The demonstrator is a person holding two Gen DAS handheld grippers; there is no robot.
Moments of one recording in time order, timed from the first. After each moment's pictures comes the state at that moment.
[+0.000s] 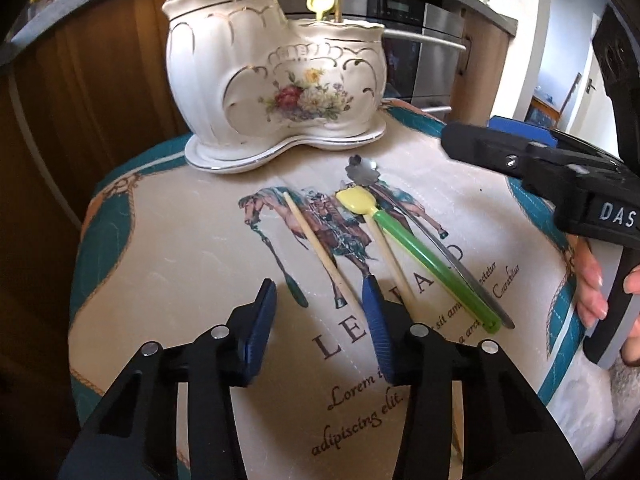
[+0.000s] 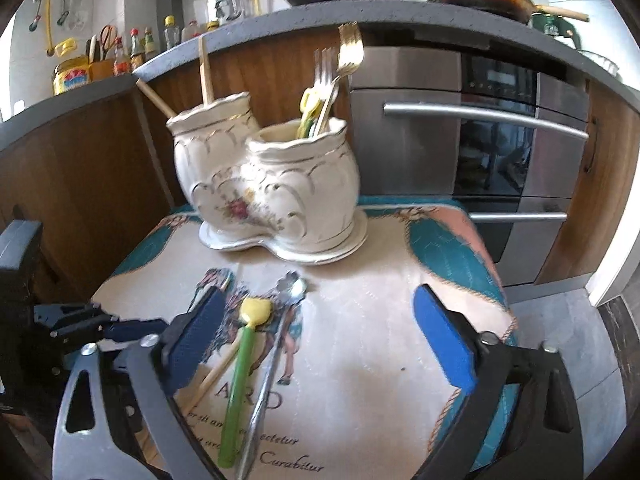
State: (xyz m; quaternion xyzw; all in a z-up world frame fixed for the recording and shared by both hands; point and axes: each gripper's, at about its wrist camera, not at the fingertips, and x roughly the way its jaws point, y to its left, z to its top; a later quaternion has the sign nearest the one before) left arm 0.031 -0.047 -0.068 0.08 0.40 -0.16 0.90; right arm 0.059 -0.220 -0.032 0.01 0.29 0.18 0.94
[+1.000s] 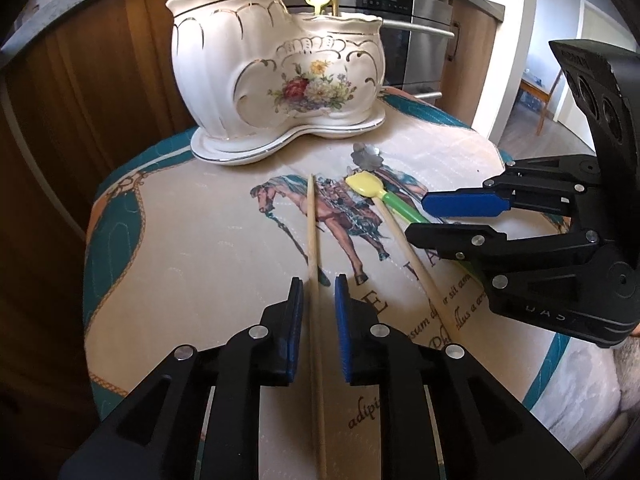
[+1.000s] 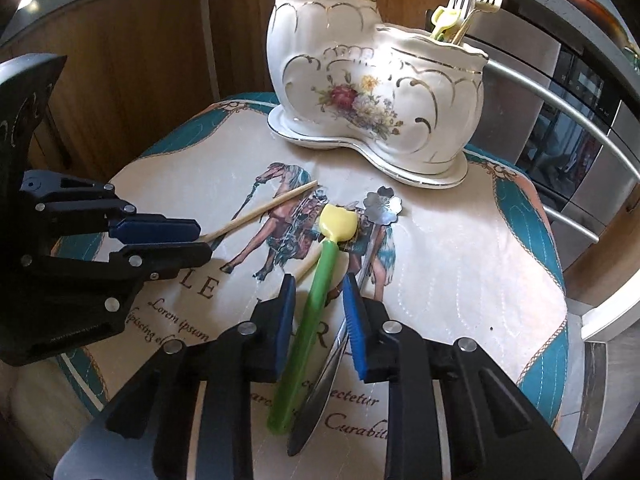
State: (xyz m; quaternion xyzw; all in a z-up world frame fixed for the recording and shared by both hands) left arm 0.029 -0.029 -0.065 0.09 0.42 -0.18 0.88; right arm 0.049 -0.156 -0.064 -0.13 0.39 0.24 0.88
